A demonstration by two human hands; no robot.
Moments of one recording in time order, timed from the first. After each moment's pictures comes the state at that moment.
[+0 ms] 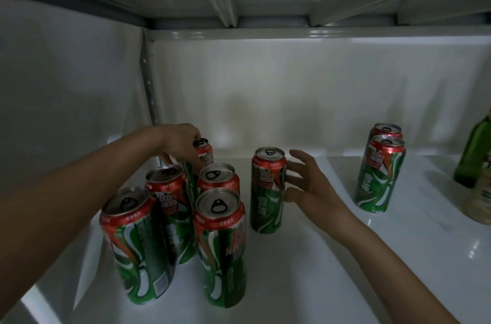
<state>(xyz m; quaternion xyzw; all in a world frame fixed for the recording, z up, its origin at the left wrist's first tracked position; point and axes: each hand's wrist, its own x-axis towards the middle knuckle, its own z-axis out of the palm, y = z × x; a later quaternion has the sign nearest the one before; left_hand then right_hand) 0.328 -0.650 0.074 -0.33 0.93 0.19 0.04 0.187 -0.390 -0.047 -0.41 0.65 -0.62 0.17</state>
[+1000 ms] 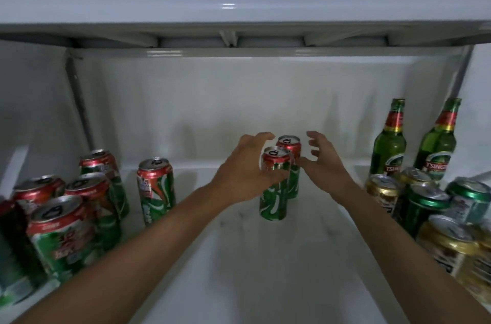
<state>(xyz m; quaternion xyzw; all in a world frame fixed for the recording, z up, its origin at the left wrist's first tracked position) 0.153 -0.361 0.022 -0.10 0.92 0.26 -0.27 -0.014 -0.236 -0.003 -0.34 0.75 -0.56 -0.03</state>
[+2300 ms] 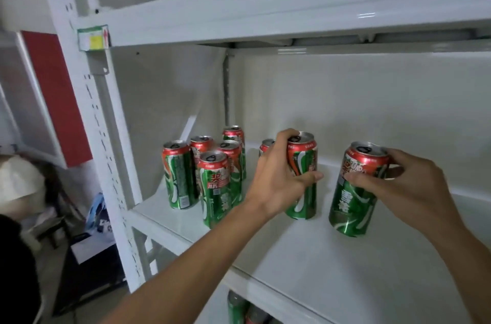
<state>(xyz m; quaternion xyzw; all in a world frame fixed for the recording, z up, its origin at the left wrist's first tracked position) 0.283 -0.358 0.006 -0.27 0.79 0.29 -0.47 0.101 -0.229 0.023 -0.50 0.66 -0.55 0.01</state>
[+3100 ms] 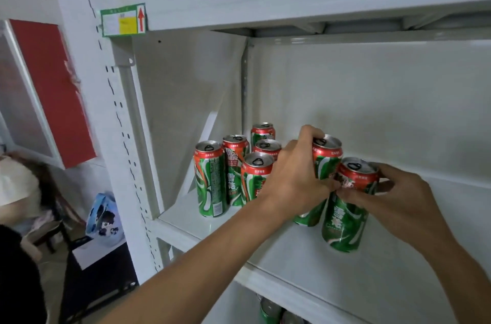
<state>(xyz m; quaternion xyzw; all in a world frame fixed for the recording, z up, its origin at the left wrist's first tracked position) 0.343 -0.411 0.010 -0.25 0.85 0.26 -0.39 0.181 -0.299 -0.014 -0.52 0.67 -0.52 0.02</state>
